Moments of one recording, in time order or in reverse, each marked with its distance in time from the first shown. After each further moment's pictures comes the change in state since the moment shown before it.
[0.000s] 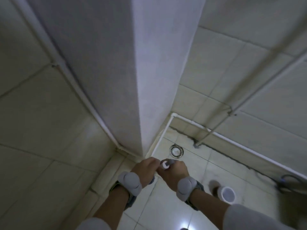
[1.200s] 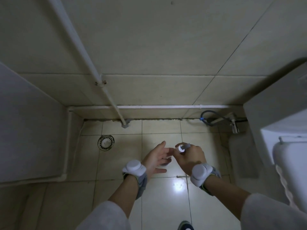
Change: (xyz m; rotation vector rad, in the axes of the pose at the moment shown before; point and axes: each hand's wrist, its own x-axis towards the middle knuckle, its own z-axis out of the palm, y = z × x) left_hand 0.131 0.163 0.415 -0.249 -0.598 -0.296; right_hand -0.030 0.413 -0.188 0.138 0.348 0.411
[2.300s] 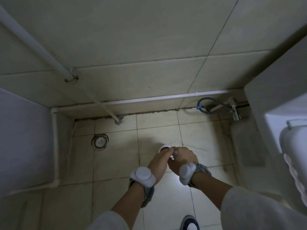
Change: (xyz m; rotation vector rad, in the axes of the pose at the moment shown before) left_hand 0.075 -0.035 0.044 0.195 0.149 0.030; right_hand 0.048 0.034 0.049 -0.309 -0.218 0.189
